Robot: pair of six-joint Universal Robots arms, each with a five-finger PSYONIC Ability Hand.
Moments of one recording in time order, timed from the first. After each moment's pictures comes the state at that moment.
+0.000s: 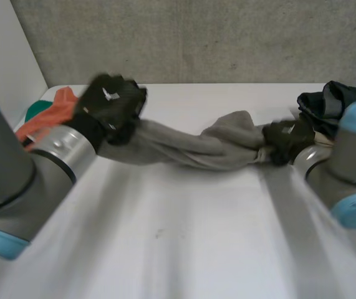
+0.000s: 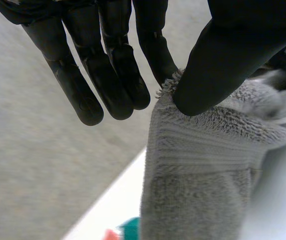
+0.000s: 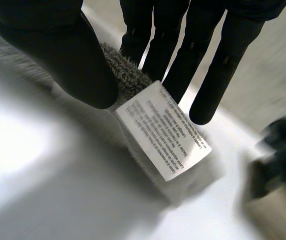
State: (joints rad) left arm 4.21 -1.73 -1.54 3.28 -1.43 3.54; right arm 1.85 -1.01 1.41 -0.15 1.42 2.76; left_hand 1.14 1.20 1.19 1.20 0.97; right_hand 1.11 1.18 1.18 1.19 0.97
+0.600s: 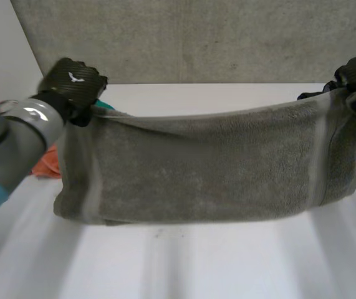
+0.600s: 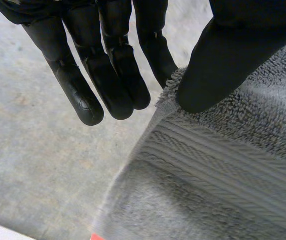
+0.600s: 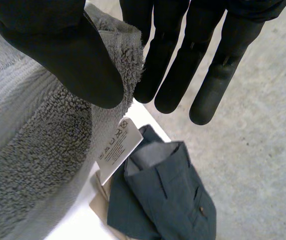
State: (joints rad) left arm 4.36 -1.85 -1.35 3.13 -1.45 3.80; right arm 1.67 -1.31 1.14 0.43 1.42 2.48; left_hand 1.14 1.20 1.19 1.20 0.97; right_hand 1.11 1.18 1.19 1.20 1.00
